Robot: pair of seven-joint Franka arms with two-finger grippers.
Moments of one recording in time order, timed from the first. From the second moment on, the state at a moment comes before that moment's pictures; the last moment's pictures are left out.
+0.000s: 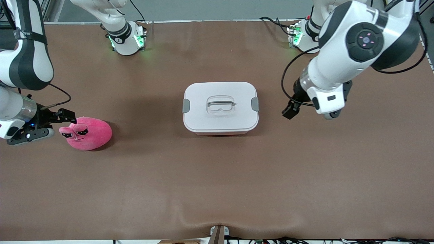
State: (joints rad) left arm -0.36 0.26 -0.12 -1.43 -0.10 1.63 -1.57; right arm -0.07 0.19 -0.02 -1.78 -0.01 1.90 -0.41
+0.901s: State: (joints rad) left arm -0.57 0.39 -0.12 -1.43 -0.10 1.82 -2.08; right arm -0.10 0.21 -0.02 -1.99 -0.01 2.15 -1.00
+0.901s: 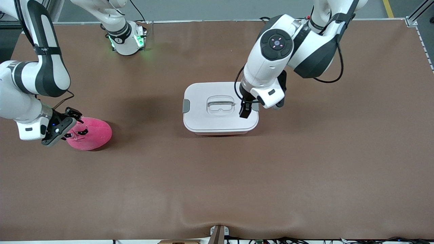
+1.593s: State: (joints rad) left arm -0.69 0.49 -0.12 -1.43 -0.09 1.91 -2.27; right arm -0.10 0.26 -0.02 -2.00 -0.01 2.15 -1.00
